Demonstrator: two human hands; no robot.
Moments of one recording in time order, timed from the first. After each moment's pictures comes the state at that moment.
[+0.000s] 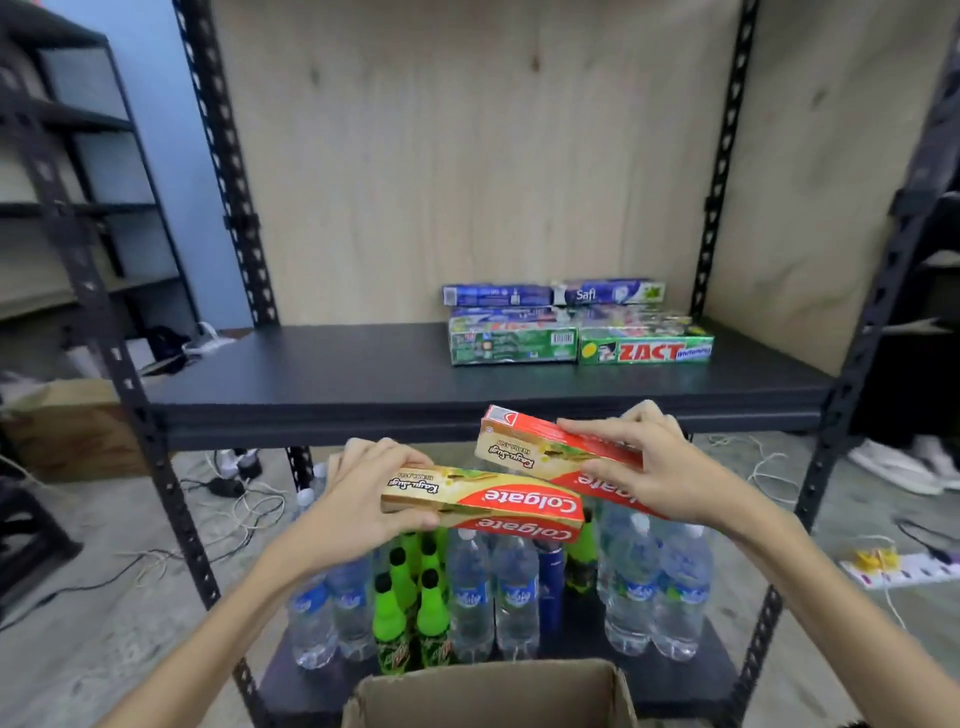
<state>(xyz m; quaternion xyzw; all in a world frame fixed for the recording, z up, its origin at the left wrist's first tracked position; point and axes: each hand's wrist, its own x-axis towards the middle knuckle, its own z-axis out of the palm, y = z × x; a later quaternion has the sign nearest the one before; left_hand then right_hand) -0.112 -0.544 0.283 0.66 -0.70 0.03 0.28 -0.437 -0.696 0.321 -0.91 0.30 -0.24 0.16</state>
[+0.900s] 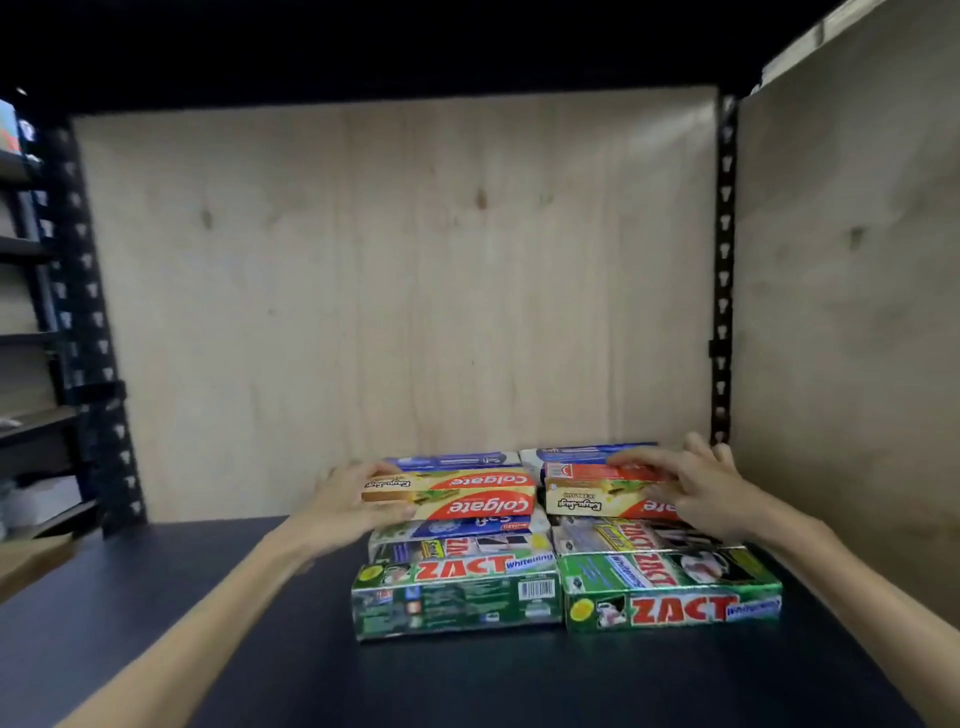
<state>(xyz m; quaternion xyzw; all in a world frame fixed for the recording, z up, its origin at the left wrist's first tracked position) -0.027 -0.852 0.418 0.73 -0.59 -0.07 0.33 -0.424 -0.996 0.429 -0.89 0.38 -0.26 0.04</state>
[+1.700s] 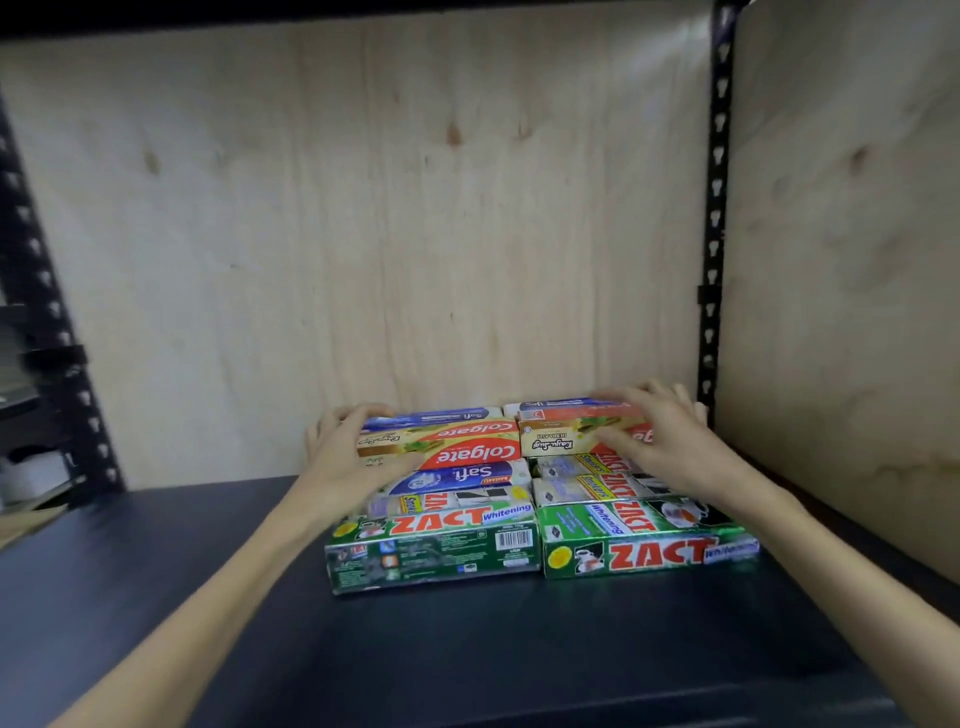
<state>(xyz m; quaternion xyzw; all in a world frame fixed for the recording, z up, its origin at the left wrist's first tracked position) -0.076 -0.851 0.412 0.72 -0.56 0.02 0.41 -0.408 -0.991 0.411 -0.84 0.39 -0.37 0.04</state>
